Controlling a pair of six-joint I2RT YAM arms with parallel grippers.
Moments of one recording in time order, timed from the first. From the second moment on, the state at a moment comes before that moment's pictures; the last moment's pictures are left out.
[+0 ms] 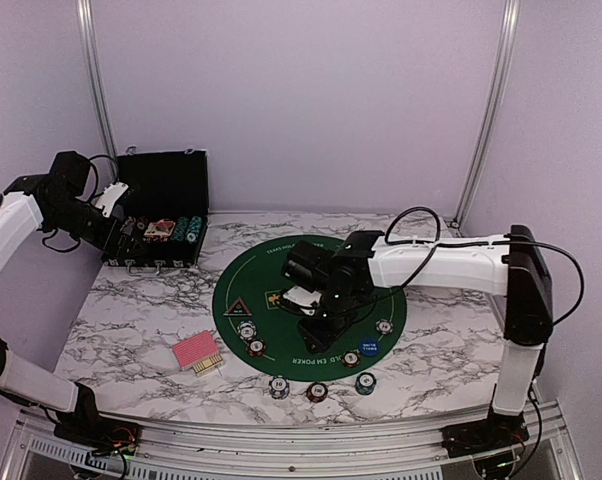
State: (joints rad) left arm -0.03 1.31 1.35 -1.03 0.34 0.38; right arm 1.03 1.92 1.55 -1.00 -0.02 0.20
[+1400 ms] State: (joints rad) left arm -0.03 1.31 1.35 -1.03 0.35 0.39; right arm 0.99 2.44 2.13 -0.99 -0.02 0.12
